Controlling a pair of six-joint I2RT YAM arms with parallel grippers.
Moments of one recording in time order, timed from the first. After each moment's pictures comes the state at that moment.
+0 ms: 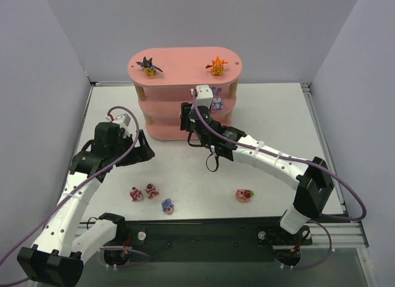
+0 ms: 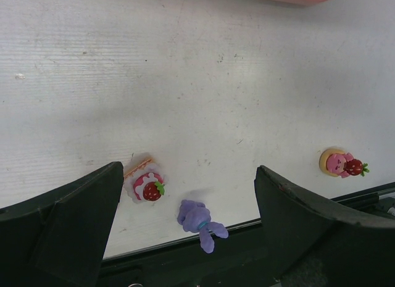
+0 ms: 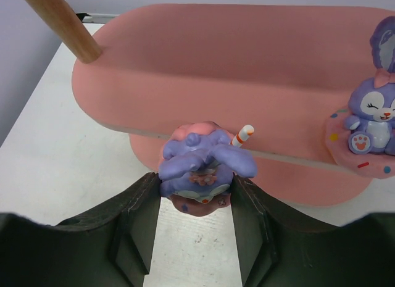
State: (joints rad) left arm -0.25 0.94 0.99 -0.83 0.14 -0.47; right arm 0.92 1.61 1.36 -0.09 0.55 0.37
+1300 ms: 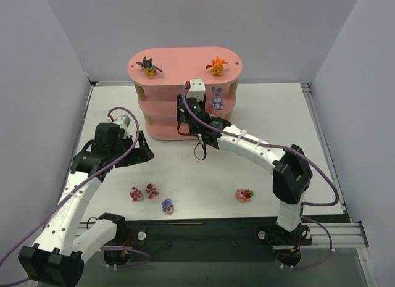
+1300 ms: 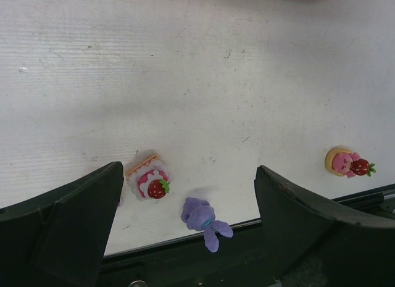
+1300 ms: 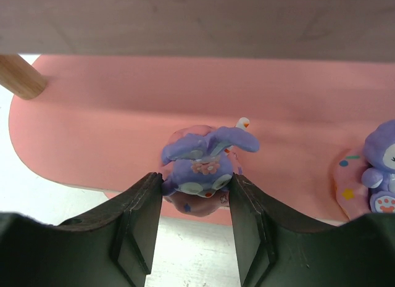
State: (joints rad) left arm -0.24 0.94 0.97 -0.84 0.14 -0.46; right arm 0.87 1.84 1.54 -0.10 0.63 0.35
